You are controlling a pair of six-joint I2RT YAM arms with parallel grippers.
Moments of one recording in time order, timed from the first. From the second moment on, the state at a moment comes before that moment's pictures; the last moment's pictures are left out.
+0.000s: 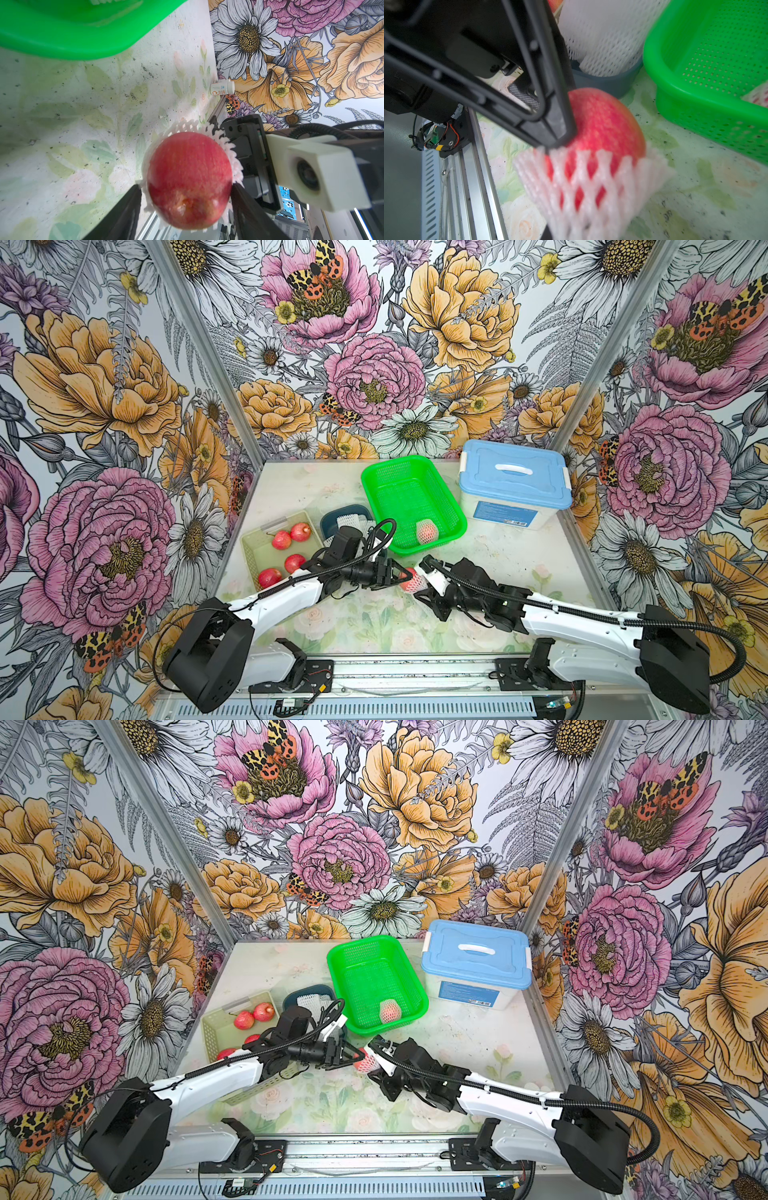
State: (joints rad) left arm -0.58 1.27 0.59 -0.06 0.82 -0.76; right arm 0.96 1.14 0.50 0.00 -0.19 0.17
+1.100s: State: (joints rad) left arm -0.57 1.24 0.65 -0.18 0.78 -0.70; right arm 0.96 1.16 0.53 0.00 -0.24 0.15
